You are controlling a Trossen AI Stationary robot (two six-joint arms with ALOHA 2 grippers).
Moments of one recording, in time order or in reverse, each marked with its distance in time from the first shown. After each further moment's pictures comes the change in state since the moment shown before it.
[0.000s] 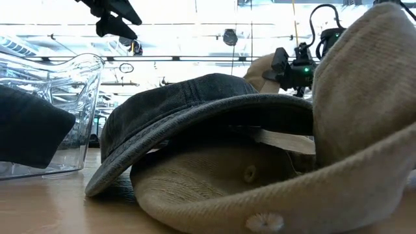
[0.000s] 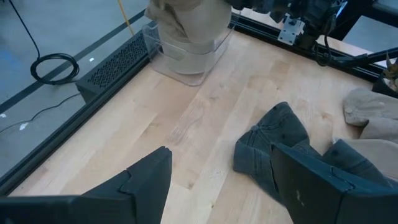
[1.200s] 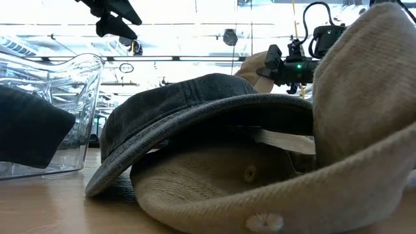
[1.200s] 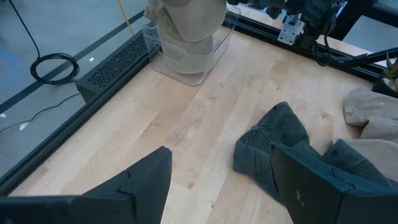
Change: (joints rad) left arm 0.000 0.000 0.000 0.000 0.000 0.000; right arm -0.001 0.000 0.079 -0.064 -0.025 -0.027
